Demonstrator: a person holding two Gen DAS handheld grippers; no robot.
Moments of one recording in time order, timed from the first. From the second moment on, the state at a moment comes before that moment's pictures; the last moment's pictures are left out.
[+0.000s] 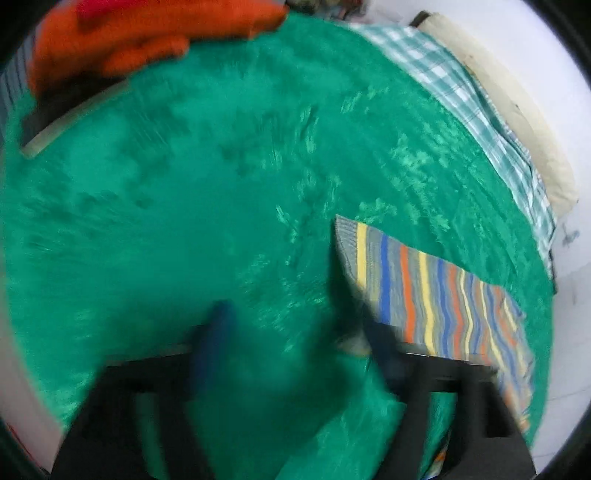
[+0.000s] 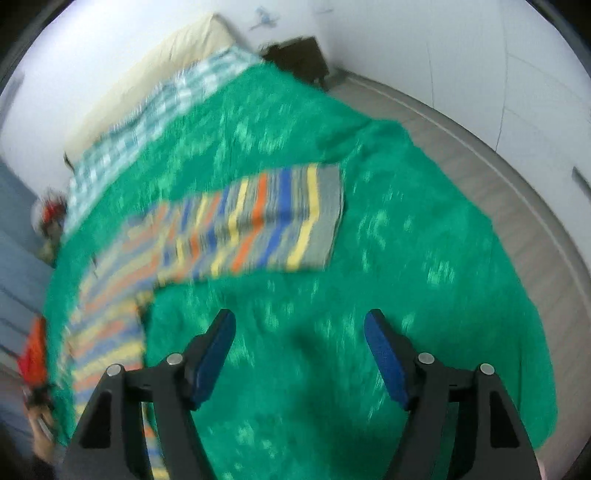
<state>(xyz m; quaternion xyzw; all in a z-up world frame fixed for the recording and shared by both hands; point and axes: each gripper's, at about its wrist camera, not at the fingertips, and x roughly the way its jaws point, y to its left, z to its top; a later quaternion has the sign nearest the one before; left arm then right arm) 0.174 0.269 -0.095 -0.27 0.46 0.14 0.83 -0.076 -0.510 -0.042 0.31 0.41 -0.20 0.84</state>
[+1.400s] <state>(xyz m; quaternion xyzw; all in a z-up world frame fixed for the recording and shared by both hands) 0.103 0.197 -0.106 -0.20 0.46 0.08 0.86 0.059 -0.510 0.011 0.26 0.43 -0.15 0.85</state>
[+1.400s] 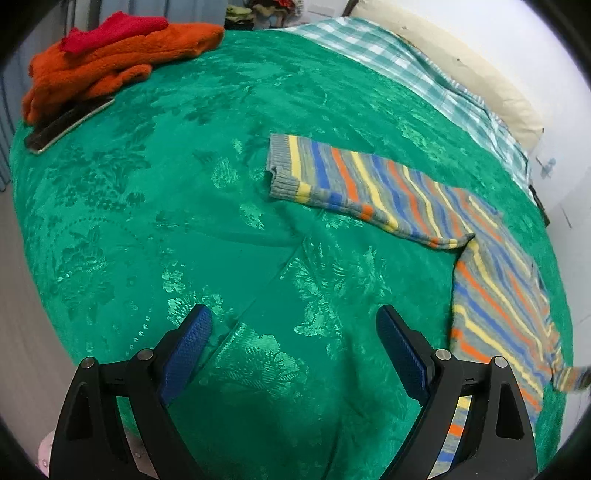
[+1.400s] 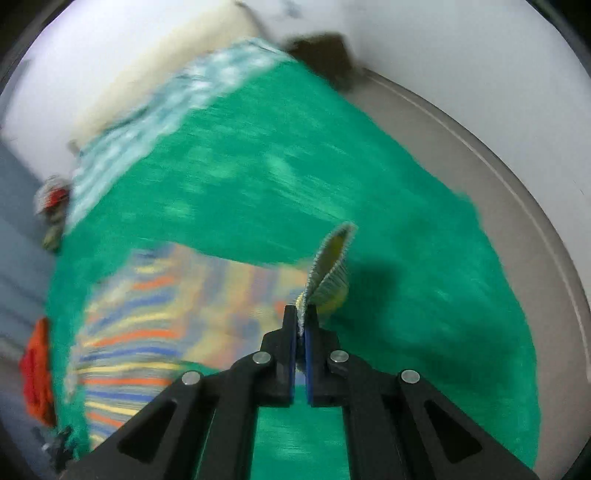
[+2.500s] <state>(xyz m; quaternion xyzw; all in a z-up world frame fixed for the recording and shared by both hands) 0.108 0.189 -0.109 -0.19 0.46 0.07 0.87 0.209 -0.293 -0.050 0.09 0.53 0.05 0.84</state>
